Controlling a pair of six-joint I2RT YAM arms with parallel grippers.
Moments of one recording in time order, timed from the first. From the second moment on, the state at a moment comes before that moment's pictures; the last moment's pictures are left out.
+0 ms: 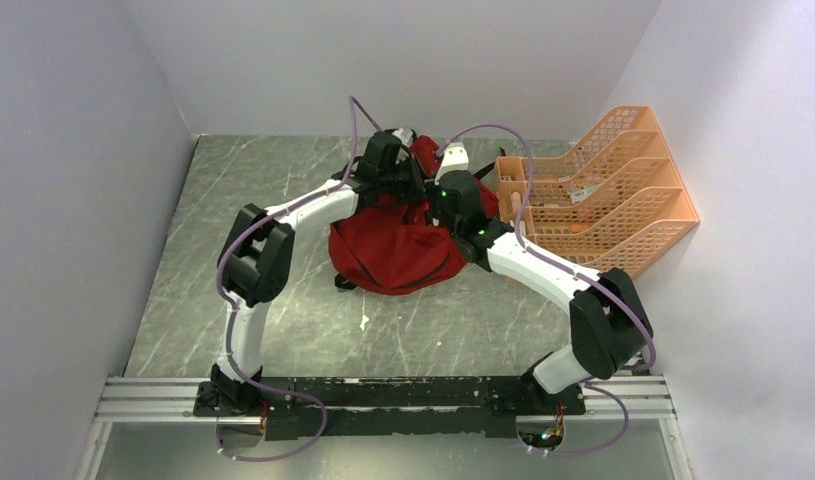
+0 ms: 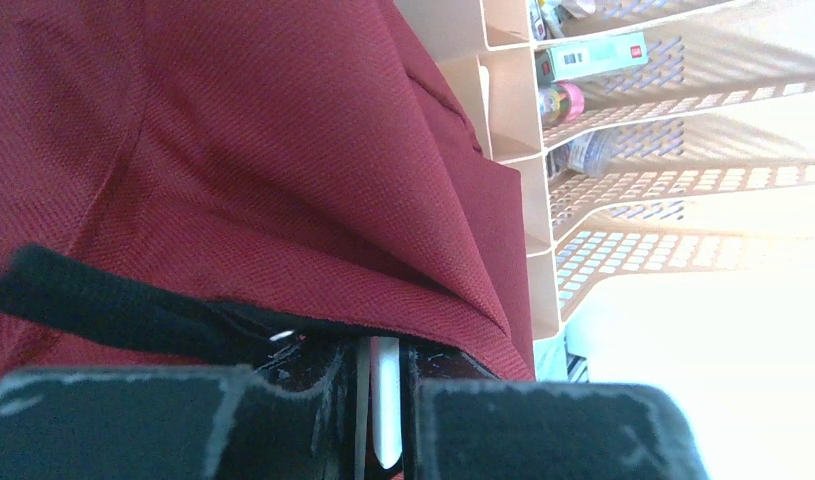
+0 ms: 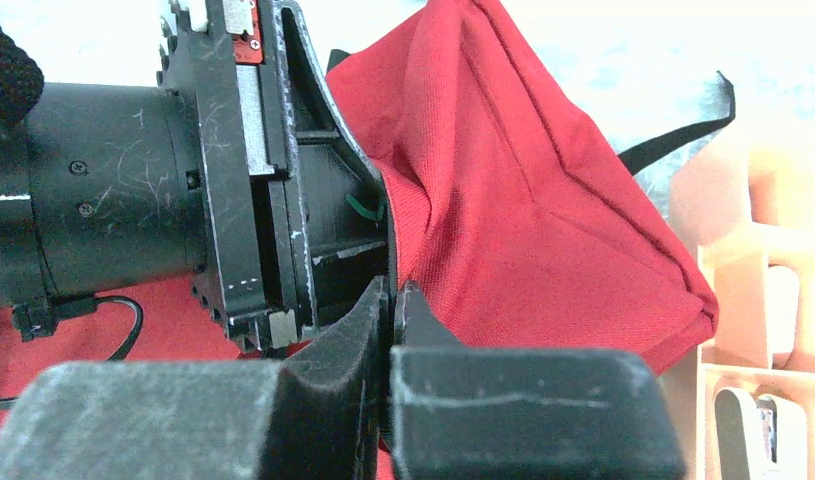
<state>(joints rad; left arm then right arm) -0.63 2.10 1.66 -0.06 0.29 -0.83 0.63 1.50 1.00 0.16 0.36 0.13</state>
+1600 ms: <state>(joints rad) -0.14 1.31 0.97 -0.37 0.03 -0.53 0.63 1.50 0.99 0.16 0.34 0.13</state>
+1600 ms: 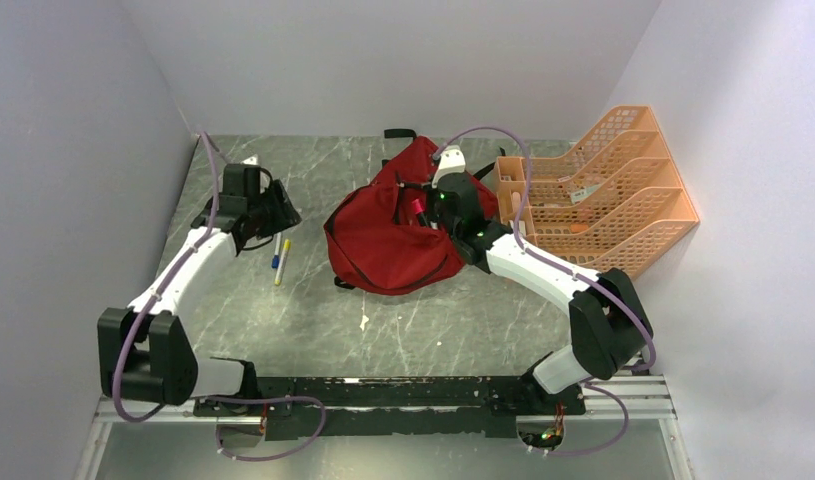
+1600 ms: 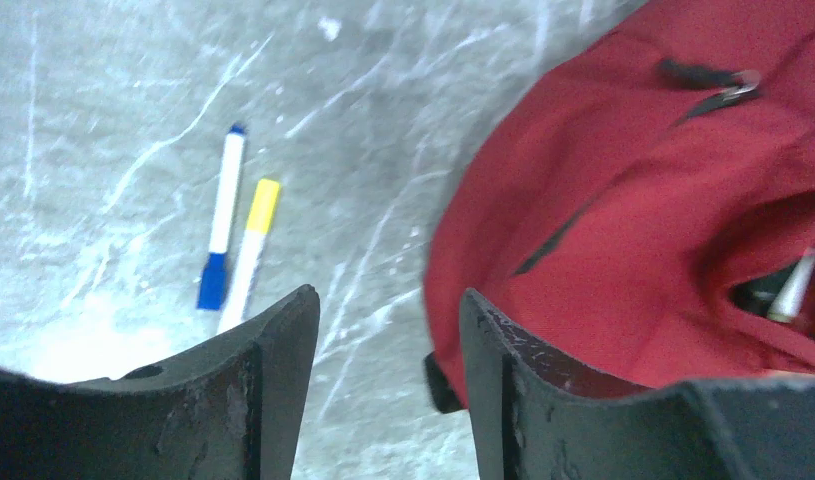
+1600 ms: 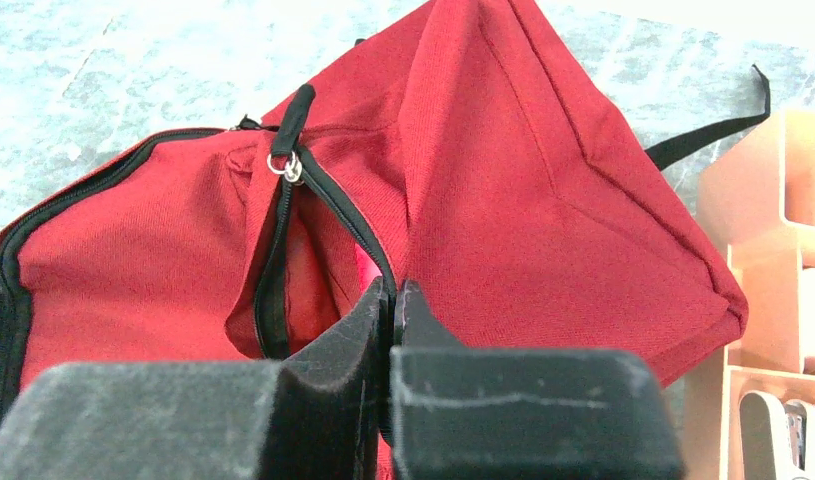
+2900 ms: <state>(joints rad) -0.11 1.72 1.05 -0.52 -0.04 -0.36 0.63 1.51 0.99 0.16 0.30 0.13</state>
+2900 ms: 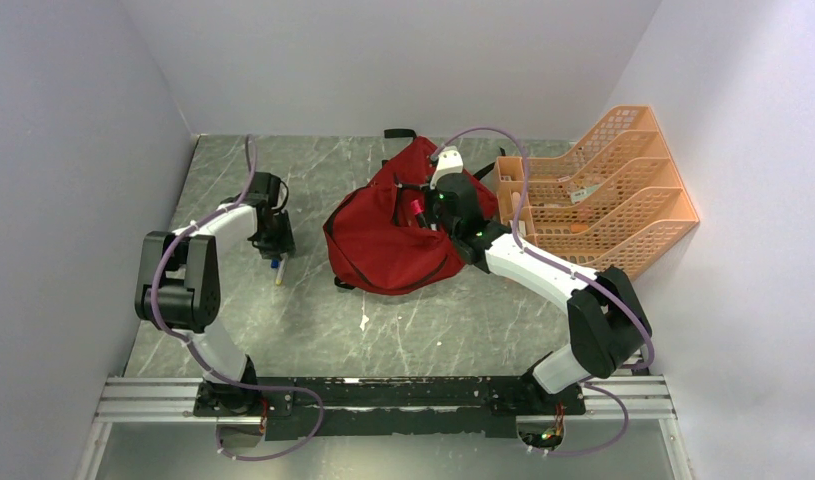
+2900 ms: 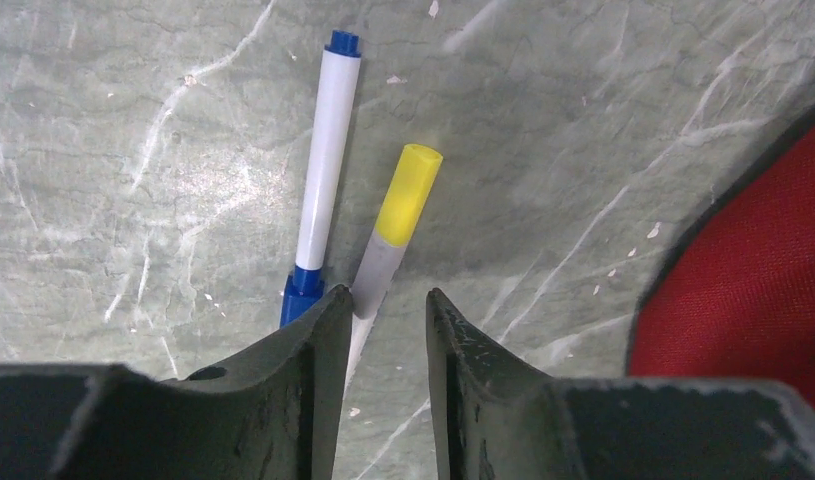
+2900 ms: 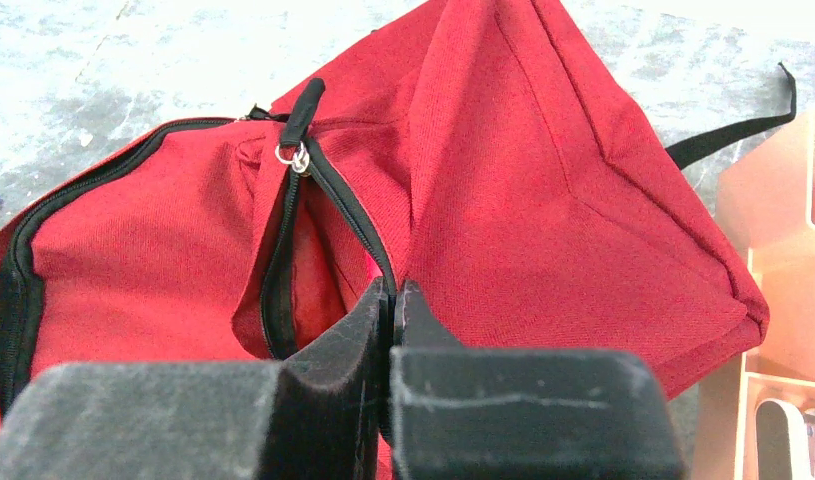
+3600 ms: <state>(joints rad) -0.18 1.73 1.03 -0.57 -0.08 -0.30 0.63 1.51 0.99 0.16 0.30 0.14</state>
